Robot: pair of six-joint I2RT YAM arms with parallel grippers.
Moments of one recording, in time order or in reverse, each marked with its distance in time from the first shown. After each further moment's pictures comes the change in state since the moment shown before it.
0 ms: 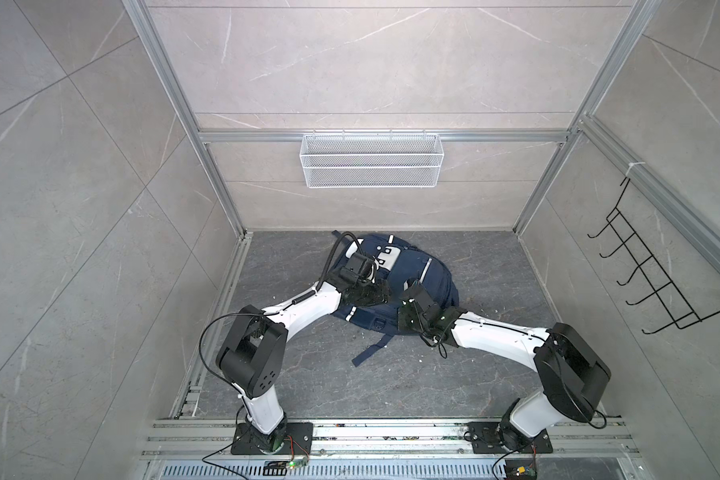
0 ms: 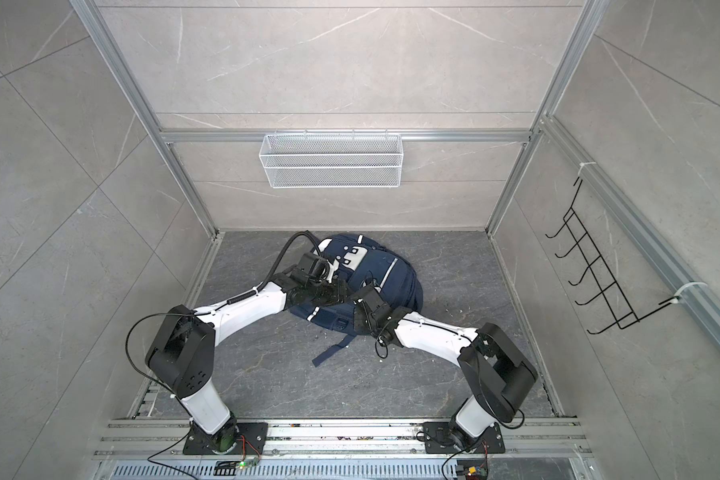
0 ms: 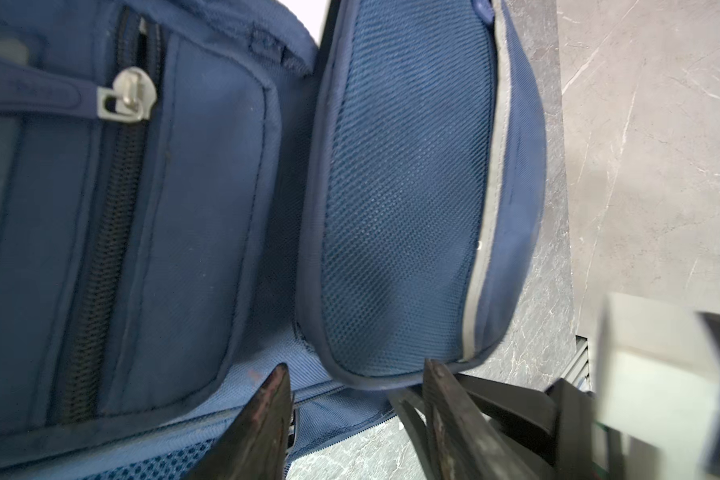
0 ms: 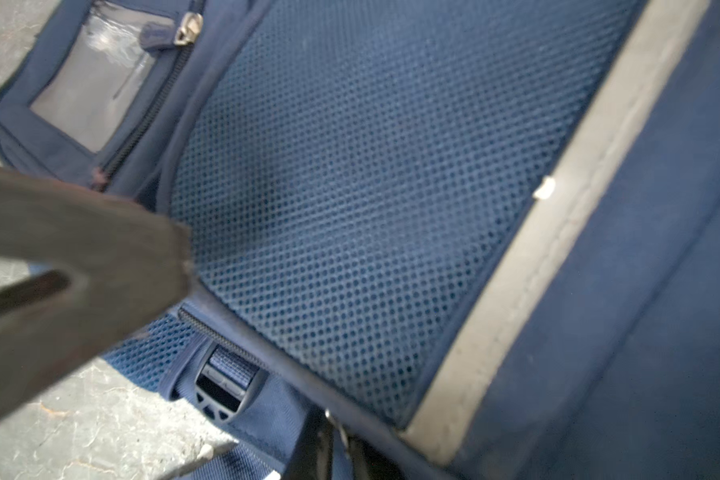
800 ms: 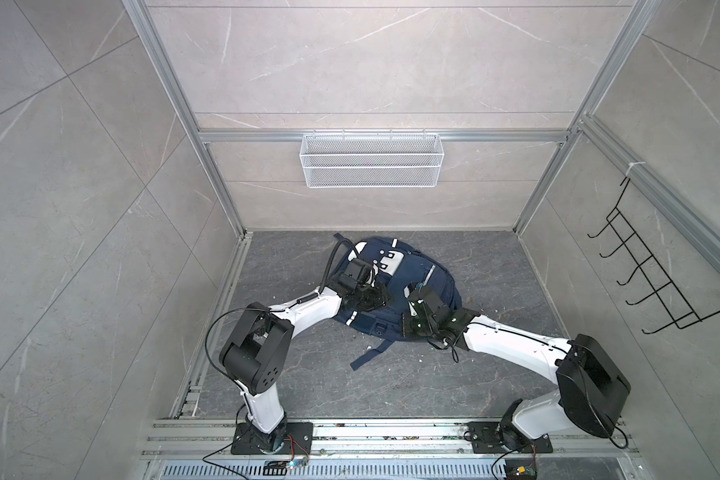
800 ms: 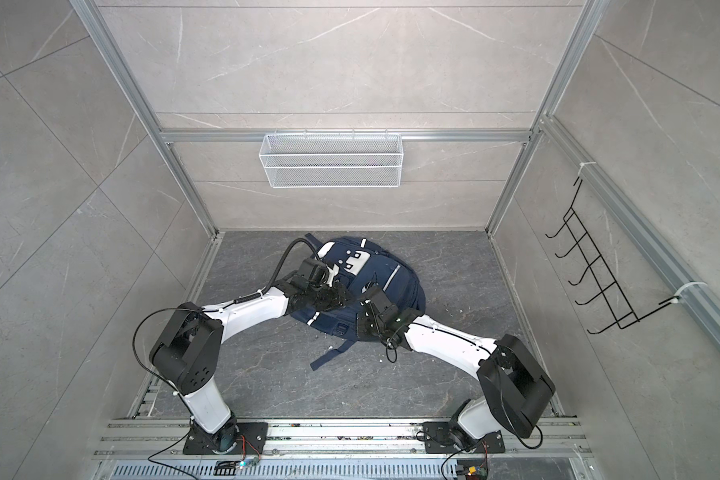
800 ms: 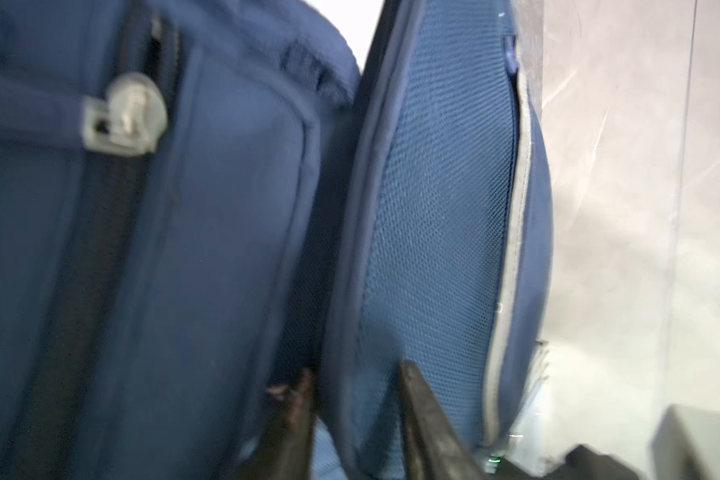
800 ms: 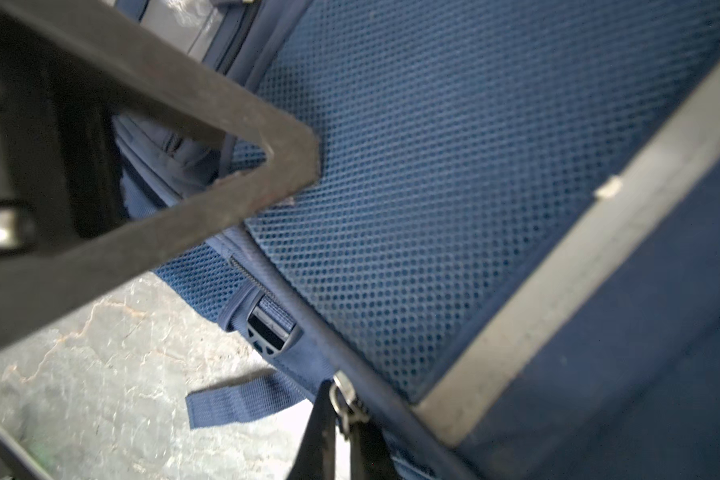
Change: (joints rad) left arm 0.001 0.026 -0.078 0.144 0.072 -0.125; right arm -0.008 -0.103 -0.030 -0.096 -0.196 -0.007
